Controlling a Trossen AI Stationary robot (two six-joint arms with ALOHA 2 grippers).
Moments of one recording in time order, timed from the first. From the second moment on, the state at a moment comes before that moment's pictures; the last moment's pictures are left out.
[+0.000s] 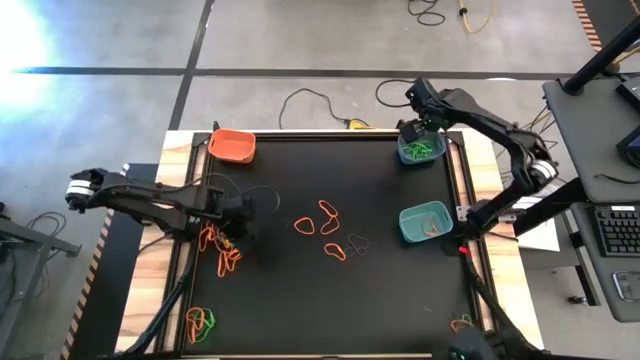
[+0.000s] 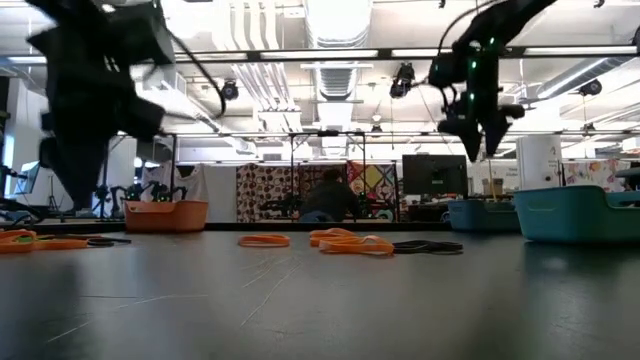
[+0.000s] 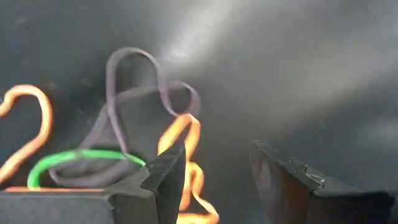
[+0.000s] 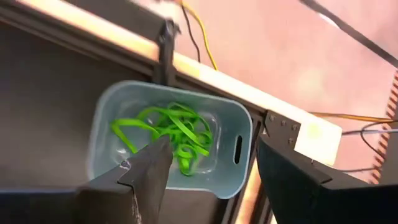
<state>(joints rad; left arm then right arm) -0.03 1.08 0.60 -0.77 0.20 -0.83 -0.94 1.52 1.30 -1.00 0.36 0.17</state>
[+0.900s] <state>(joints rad) -0.03 1.43 0.67 -0.96 0.12 -0.63 -0.82 1.44 1.30 -0.97 0.33 0.29</state>
